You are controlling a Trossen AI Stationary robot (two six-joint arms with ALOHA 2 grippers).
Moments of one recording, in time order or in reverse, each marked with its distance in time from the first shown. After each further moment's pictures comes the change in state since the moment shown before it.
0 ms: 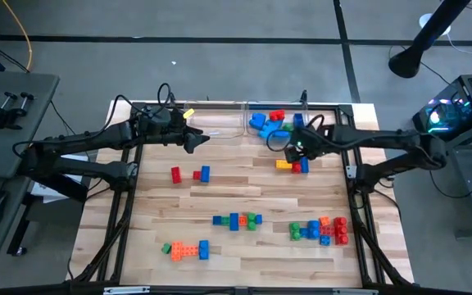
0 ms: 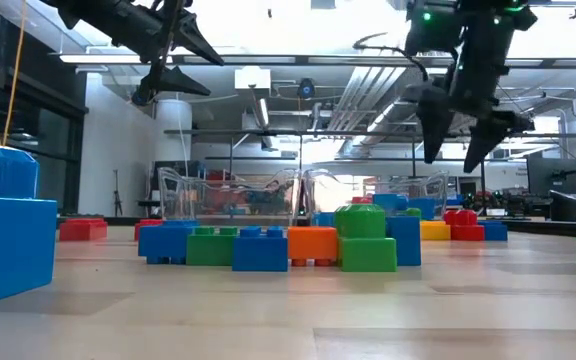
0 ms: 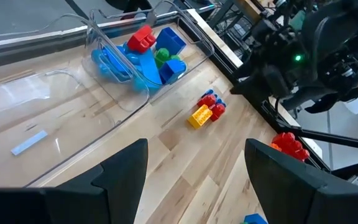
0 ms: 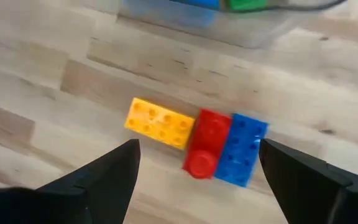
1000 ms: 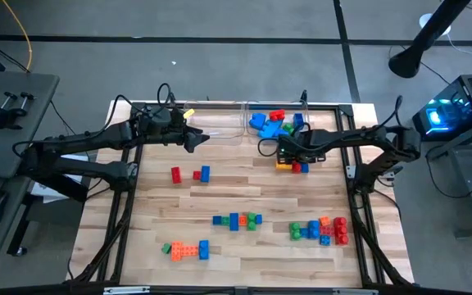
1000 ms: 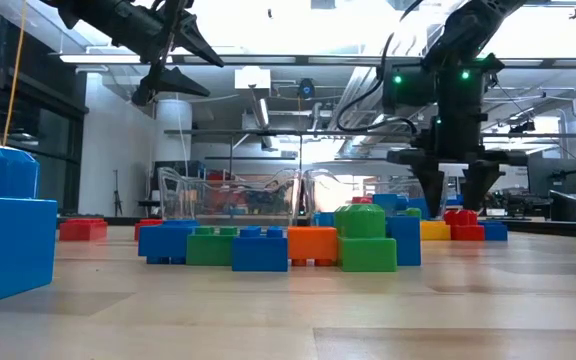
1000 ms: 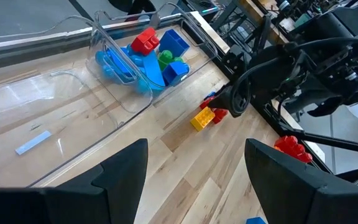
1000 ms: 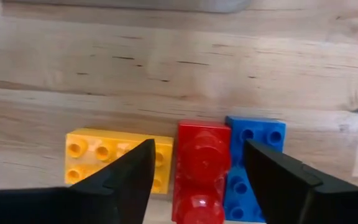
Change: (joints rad) left arm 0.000 0.000 0.000 -0.002 -0.015 -0.008; right arm -0.016 0.278 -0.022 0.088 0.016 0.192
